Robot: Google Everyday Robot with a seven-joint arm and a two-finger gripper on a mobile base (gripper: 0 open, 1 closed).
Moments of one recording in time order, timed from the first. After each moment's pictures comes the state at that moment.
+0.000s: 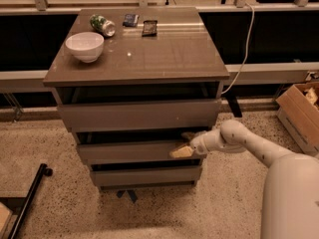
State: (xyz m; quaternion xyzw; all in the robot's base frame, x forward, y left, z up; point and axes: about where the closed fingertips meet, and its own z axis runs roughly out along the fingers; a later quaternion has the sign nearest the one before) arm 0.679 -0.099 0.448 -0.44 0.78 0.31 0.33
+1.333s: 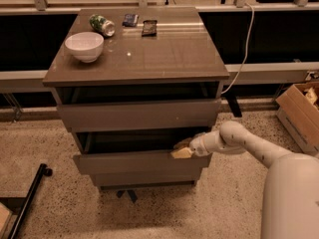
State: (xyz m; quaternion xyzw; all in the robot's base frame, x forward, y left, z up) arm 0.679 -0.099 0.451 -0.44 0.78 0.31 0.33
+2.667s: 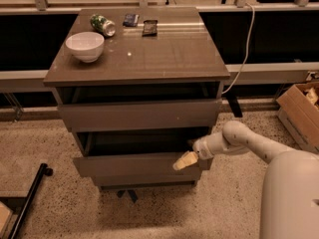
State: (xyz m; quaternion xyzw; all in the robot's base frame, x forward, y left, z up) arm 0.655 -0.115 0.443 -0.42 0.80 0.33 0.27
